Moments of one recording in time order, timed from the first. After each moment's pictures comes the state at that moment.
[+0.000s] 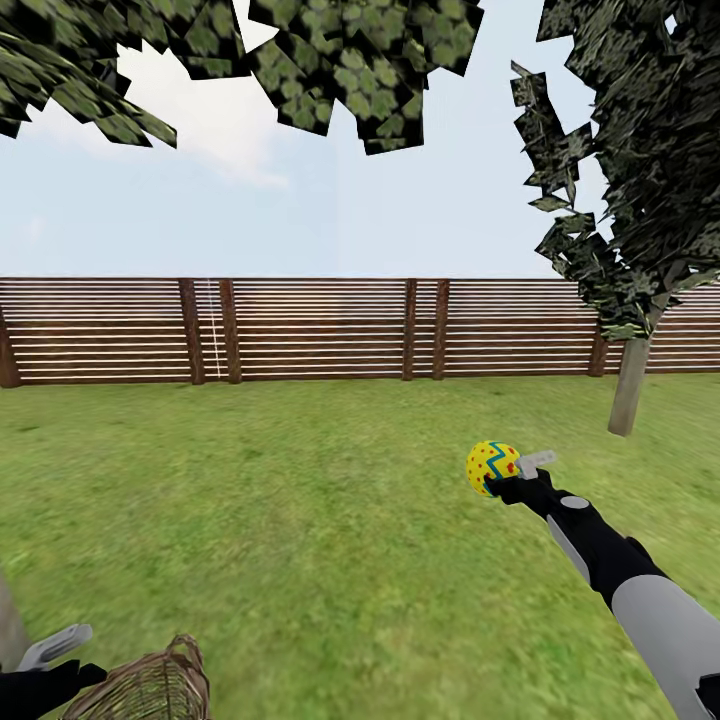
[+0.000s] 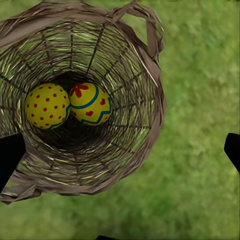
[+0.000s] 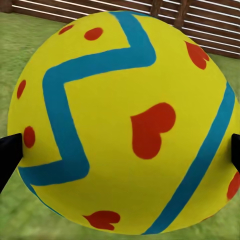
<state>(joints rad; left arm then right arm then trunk) -0.42 0.52 0.13 -0.46 0.31 0.65 -0.40 -0.78 -0.27 0.20 -0.59 -0.10 0.10 0.19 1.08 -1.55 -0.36</state>
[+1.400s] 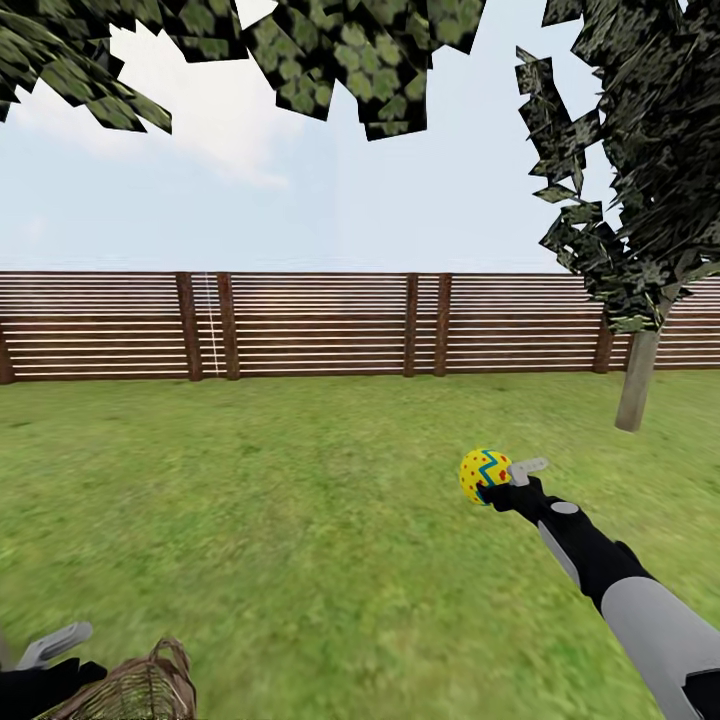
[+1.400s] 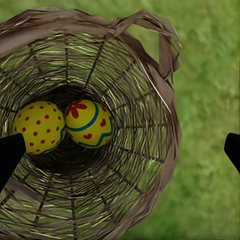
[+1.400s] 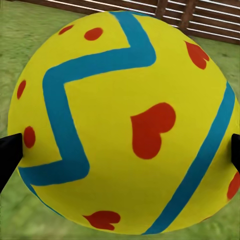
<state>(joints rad) -0.42 0.52 0.13 -0.46 0.31 0.65 -0.40 -0.78 -0.24 0.20 -0.55 -0.09 0.09 0.19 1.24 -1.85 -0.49</state>
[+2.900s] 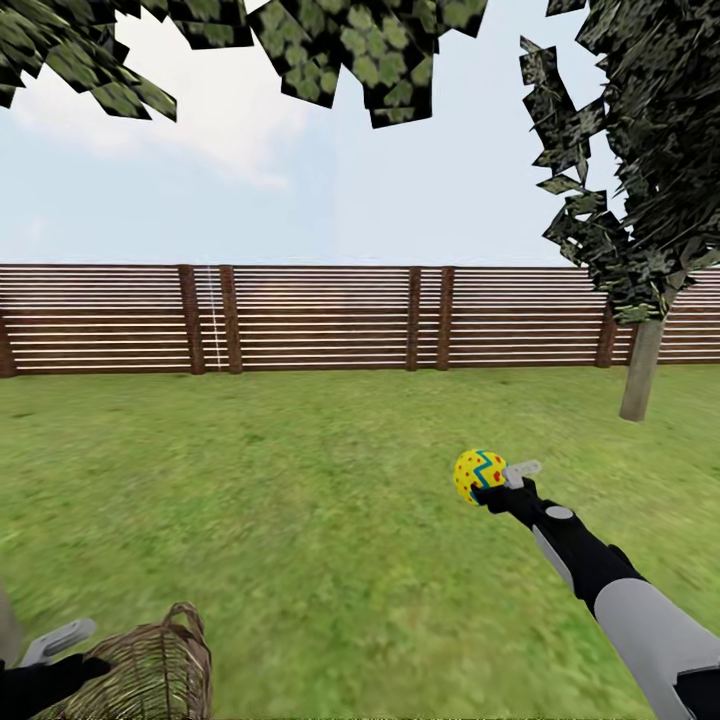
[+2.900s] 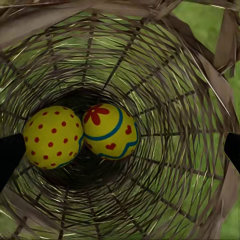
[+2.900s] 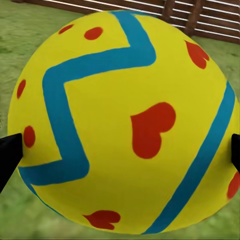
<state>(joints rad) -0.42 0.51 0.13 -0.46 0.31 0.60 -0.40 -0.78 -0.22 0.20 -0.51 -0.09 0.04 0.19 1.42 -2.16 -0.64</state>
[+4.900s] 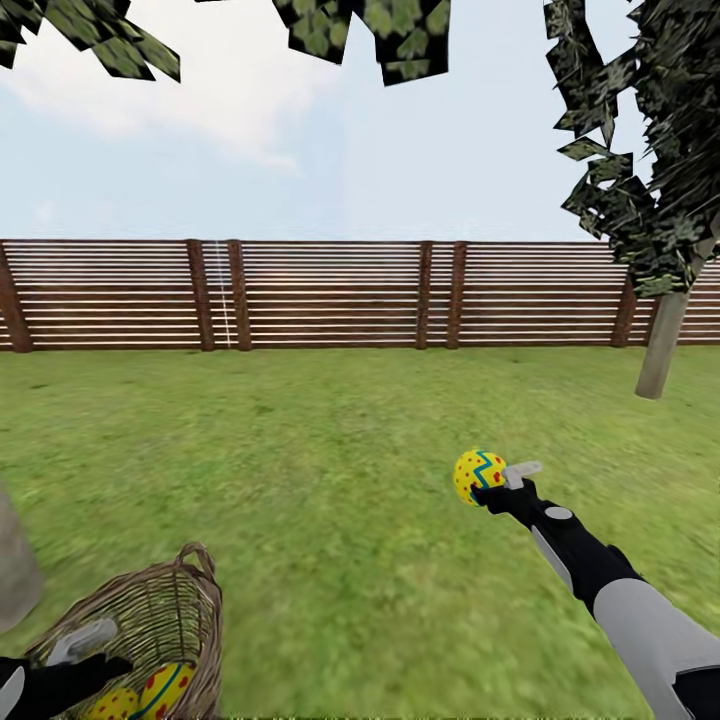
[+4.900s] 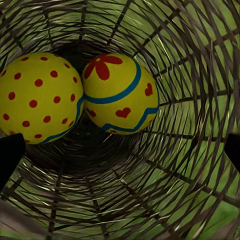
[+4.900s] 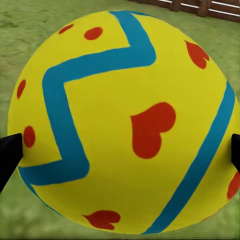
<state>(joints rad) -0.42 0.46 0.13 -0.47 0.31 0.60 -0.40 -0.78 -0.22 0.20 -0.51 -0.09 0.04 0.18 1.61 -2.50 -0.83</state>
